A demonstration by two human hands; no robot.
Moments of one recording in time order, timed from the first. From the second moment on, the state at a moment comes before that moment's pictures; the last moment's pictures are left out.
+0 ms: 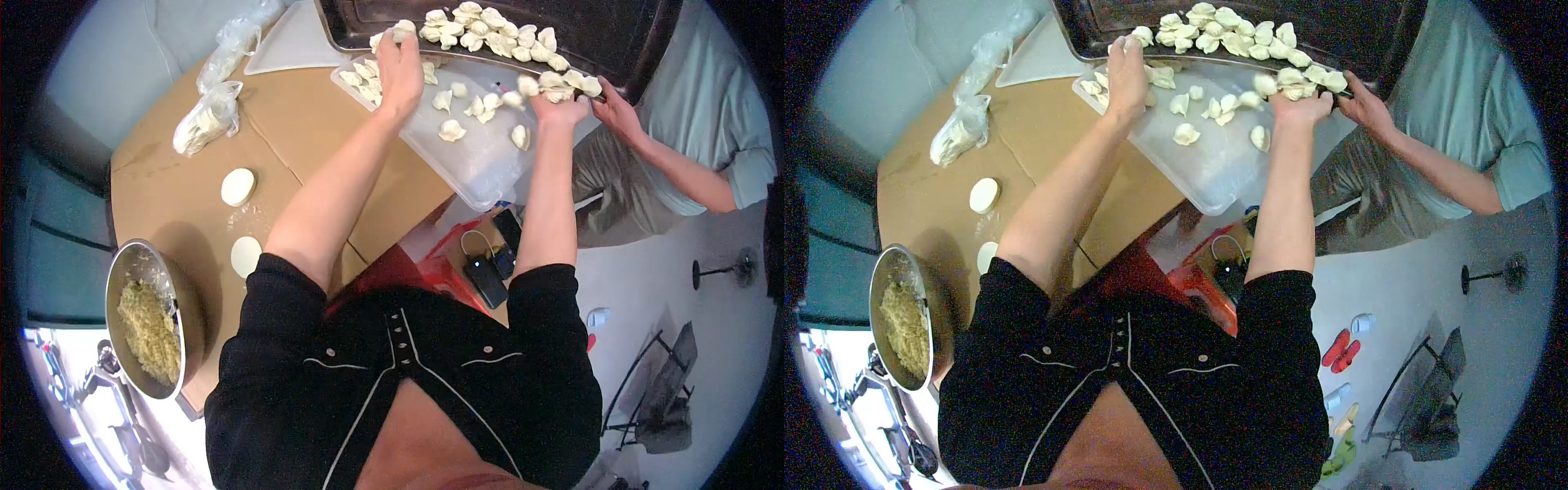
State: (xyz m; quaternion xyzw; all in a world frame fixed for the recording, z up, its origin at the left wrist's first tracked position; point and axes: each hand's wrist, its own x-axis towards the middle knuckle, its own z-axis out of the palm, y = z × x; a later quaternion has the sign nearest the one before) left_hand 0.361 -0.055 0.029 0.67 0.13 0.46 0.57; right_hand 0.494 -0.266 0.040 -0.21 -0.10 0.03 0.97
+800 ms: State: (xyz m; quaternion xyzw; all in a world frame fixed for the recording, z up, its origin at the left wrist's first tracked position) left_hand 0.357 -0.086 0.014 0.70 0.14 0.43 0.55; right_hand 0.453 -0.249 0.003 -0.81 -0.33 -0.02 0.48
